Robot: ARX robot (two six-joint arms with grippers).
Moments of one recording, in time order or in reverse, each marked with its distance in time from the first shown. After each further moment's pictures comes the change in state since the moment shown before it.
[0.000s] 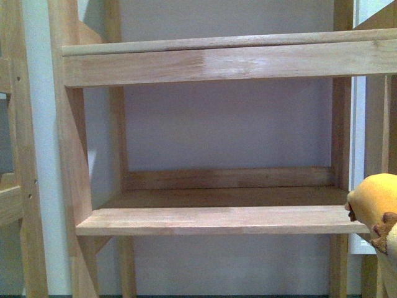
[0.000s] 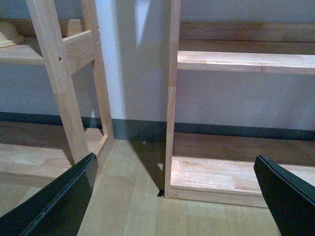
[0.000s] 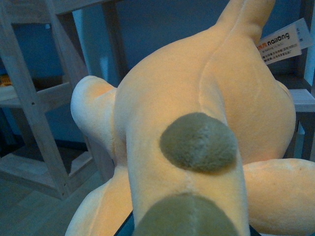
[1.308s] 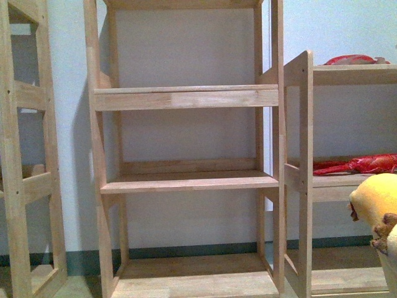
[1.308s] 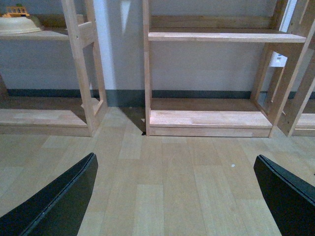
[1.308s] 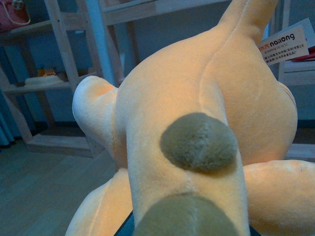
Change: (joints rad) left arm -0.002 0.000 0.000 0.000 0.000 0.000; right arm -0.001 0.000 0.000 0.000 0.003 0.000
